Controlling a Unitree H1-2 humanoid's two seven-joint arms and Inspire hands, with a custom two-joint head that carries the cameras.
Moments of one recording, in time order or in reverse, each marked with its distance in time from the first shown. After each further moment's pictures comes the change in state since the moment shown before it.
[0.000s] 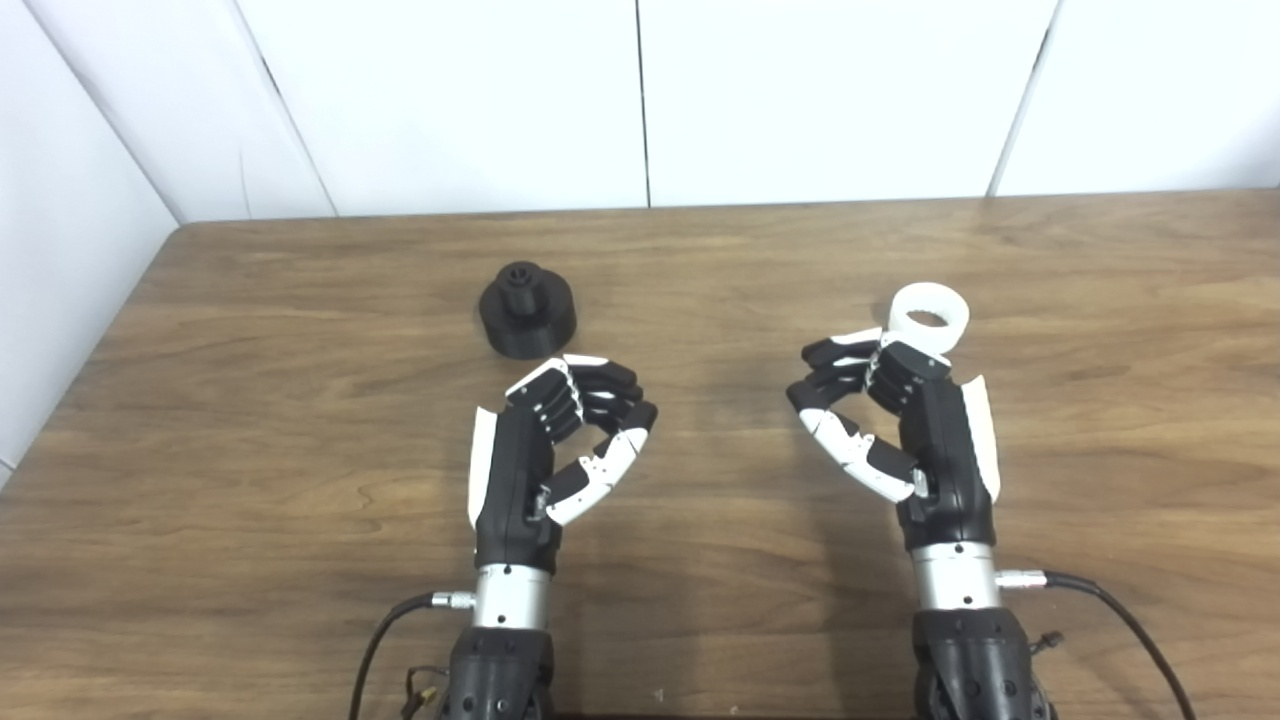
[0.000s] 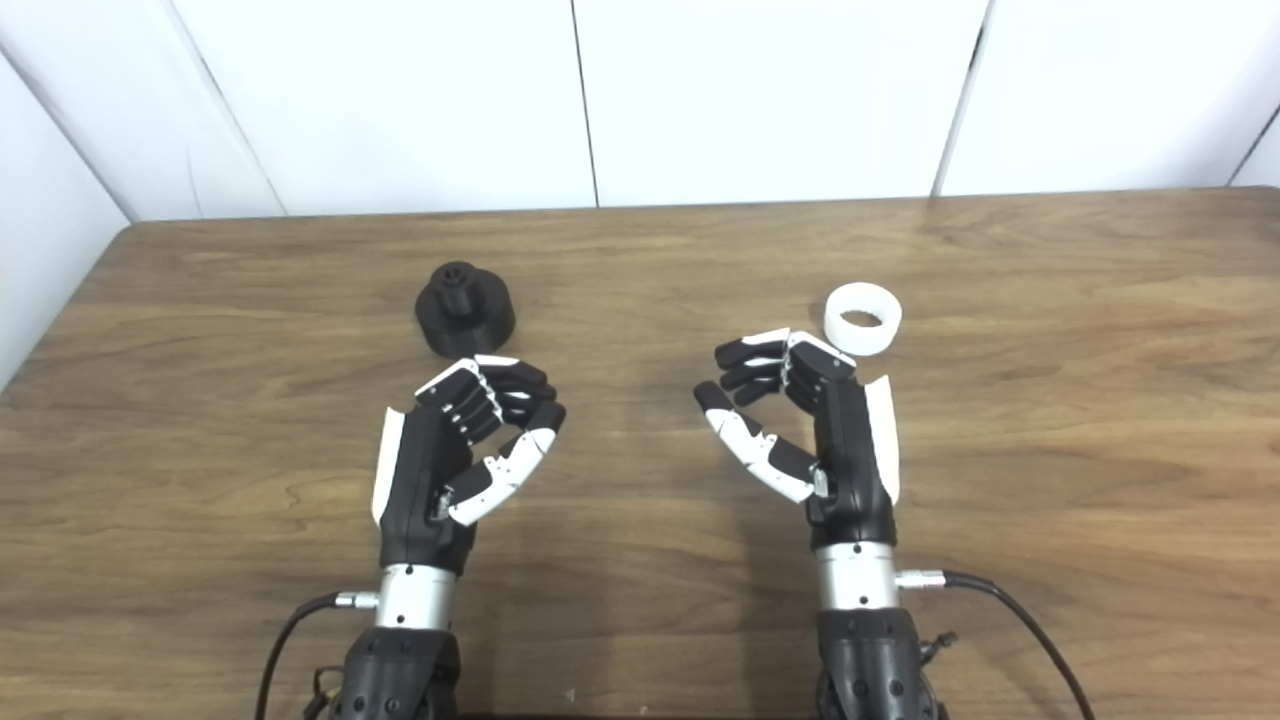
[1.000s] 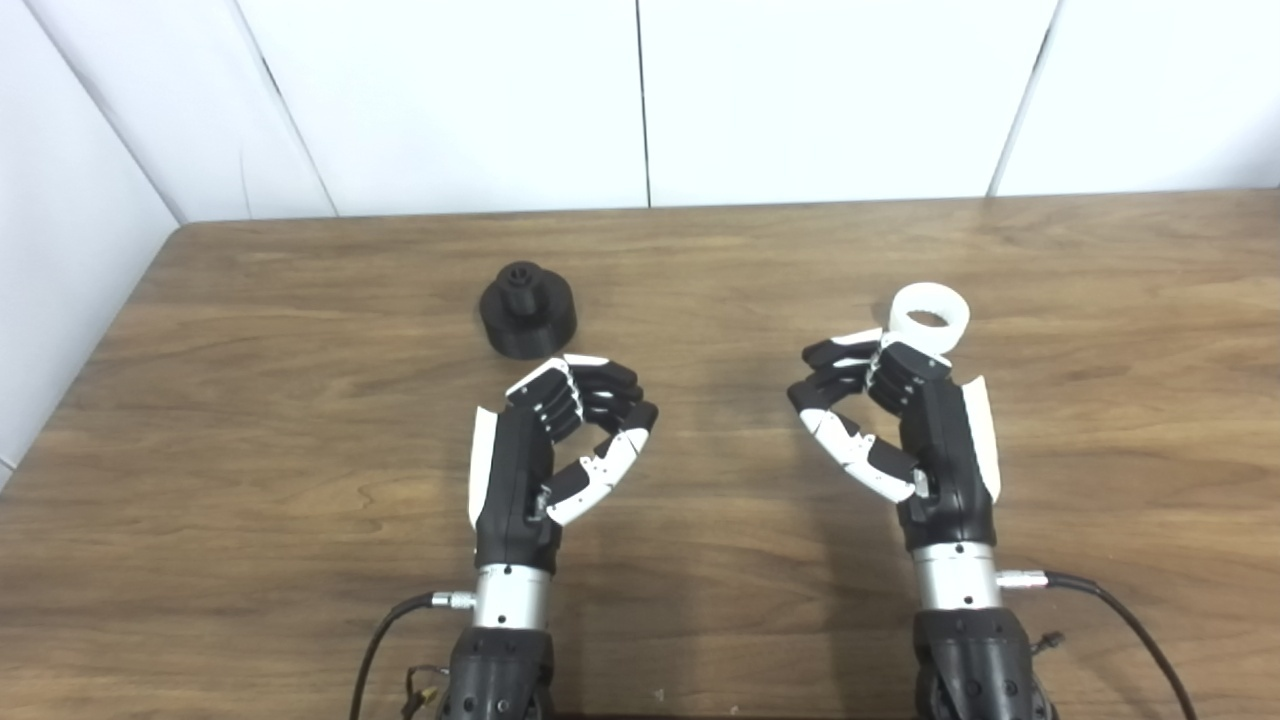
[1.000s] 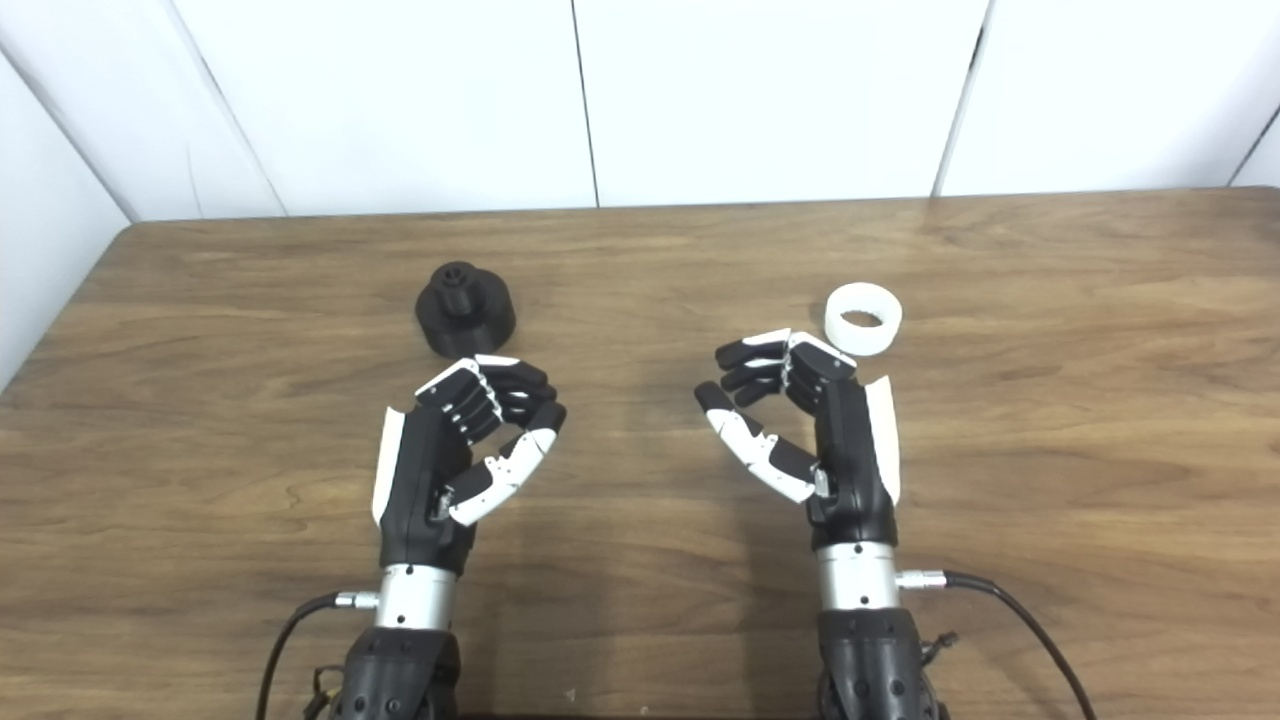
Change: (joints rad) left arm 0.000 0.000 -0.007 0.004 0.012 -0.012 0.005; right arm 0.000 -0.003 -0.009 0.000 0.015 0.001 0.004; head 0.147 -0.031
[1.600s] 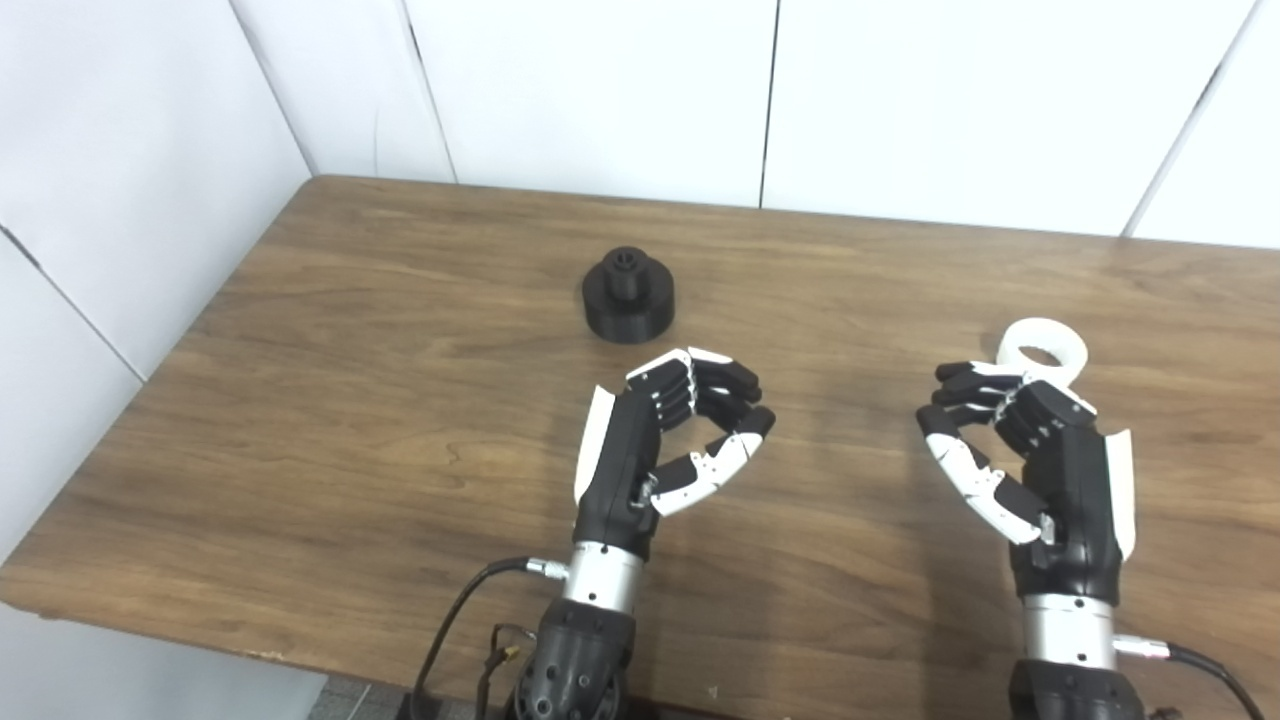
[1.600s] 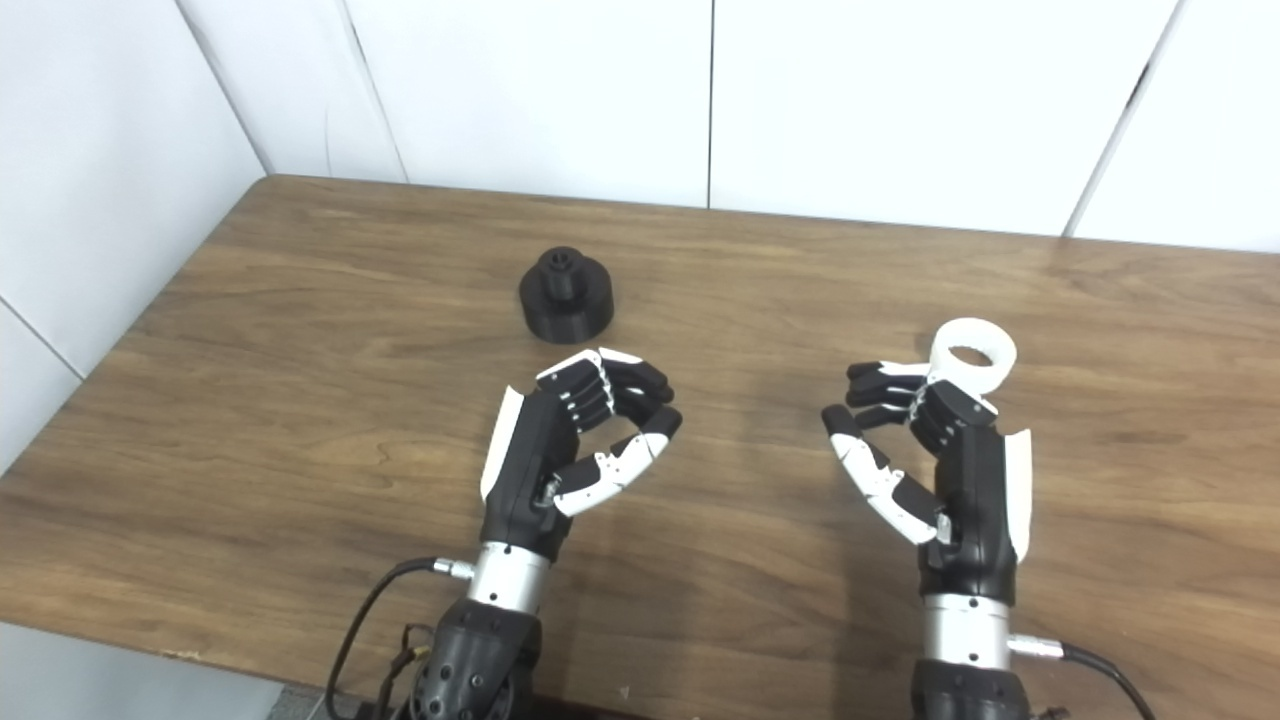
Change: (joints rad) left arm 0.000 -0.009 -0.037 0.021 0.019 -0.032 0.019; right arm 0.000 -0.016 -0.056 0.018 0.051 -0.043 0.038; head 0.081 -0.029
